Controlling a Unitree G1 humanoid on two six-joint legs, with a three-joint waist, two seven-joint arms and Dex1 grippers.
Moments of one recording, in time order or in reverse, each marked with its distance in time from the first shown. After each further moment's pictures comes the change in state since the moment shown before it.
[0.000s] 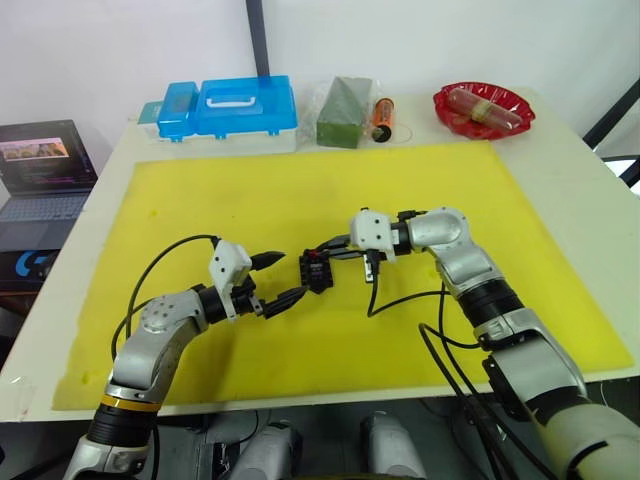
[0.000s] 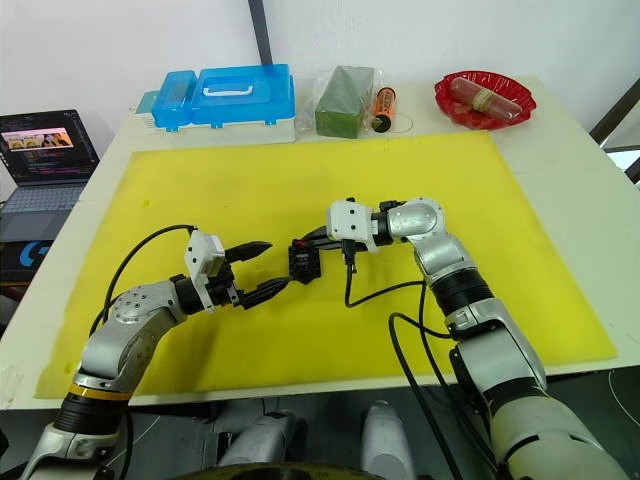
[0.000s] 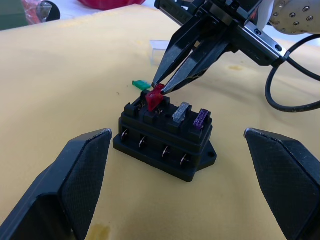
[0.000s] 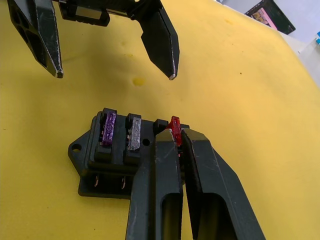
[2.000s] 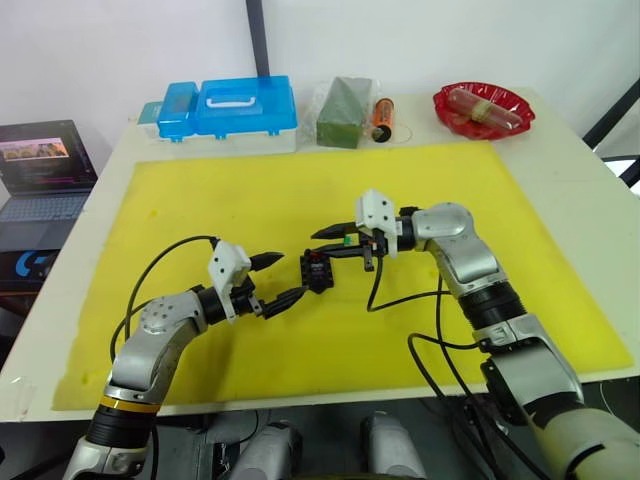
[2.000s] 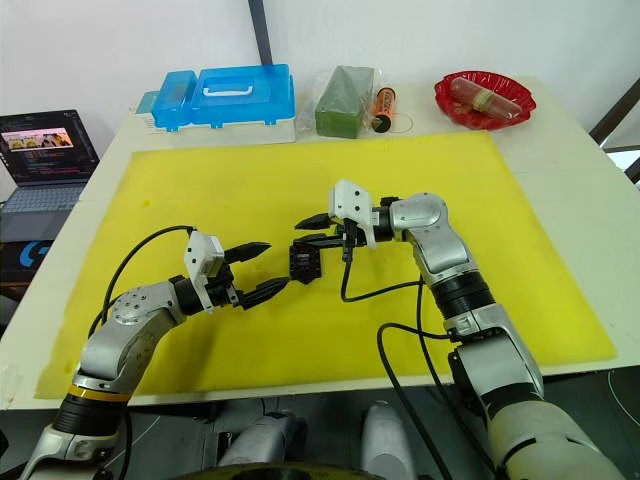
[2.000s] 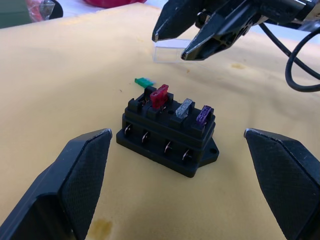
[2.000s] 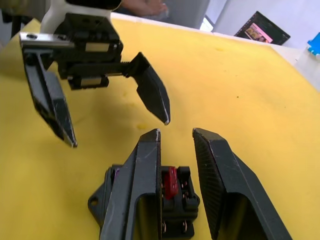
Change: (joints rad) left arm 0.005 0.003 0.001 -0.001 -0.001 0.000 0.009; right arm 0.031 0.021 -0.067 -0.167 0.126 0.318 0.019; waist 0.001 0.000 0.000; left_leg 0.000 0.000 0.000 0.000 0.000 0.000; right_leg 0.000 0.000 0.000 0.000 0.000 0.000
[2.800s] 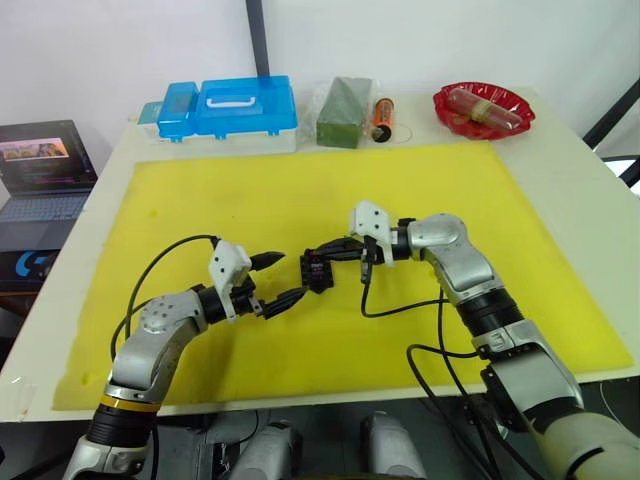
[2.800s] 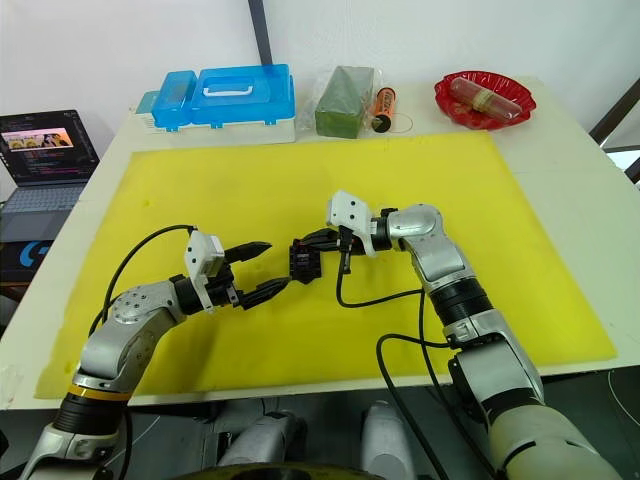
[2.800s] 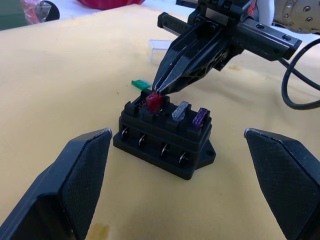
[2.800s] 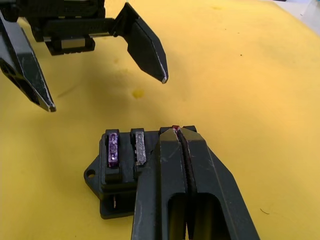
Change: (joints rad) left arm -0.001 0.000 0.000 0.000 0.000 -0.001 -0.012; right arm 0.031 0.000 0.024 0.013 -0.053 0.046 -0.037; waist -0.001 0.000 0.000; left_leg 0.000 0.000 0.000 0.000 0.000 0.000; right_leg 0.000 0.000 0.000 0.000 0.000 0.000
